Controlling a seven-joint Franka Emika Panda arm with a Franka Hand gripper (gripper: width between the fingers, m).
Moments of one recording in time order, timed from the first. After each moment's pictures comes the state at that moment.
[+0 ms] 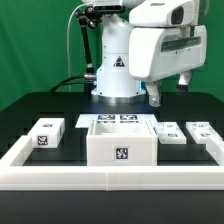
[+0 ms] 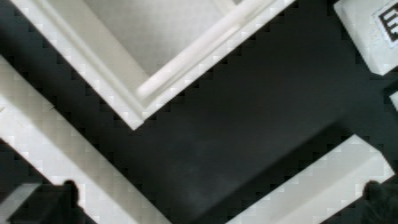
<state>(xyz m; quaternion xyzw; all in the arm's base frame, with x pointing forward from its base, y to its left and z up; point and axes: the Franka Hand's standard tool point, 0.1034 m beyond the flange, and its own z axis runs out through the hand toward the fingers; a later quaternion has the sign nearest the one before) 0.566 0.056 0.114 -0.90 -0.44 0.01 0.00</state>
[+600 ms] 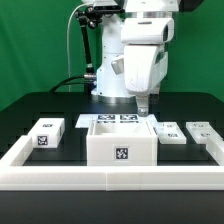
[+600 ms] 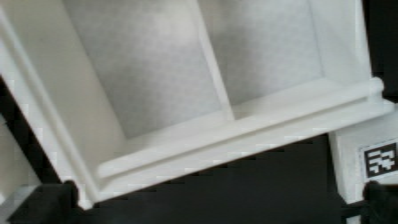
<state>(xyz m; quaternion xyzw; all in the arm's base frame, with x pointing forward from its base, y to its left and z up) 0.531 0.025 0.089 -0.81 -0.59 0.00 0.00</state>
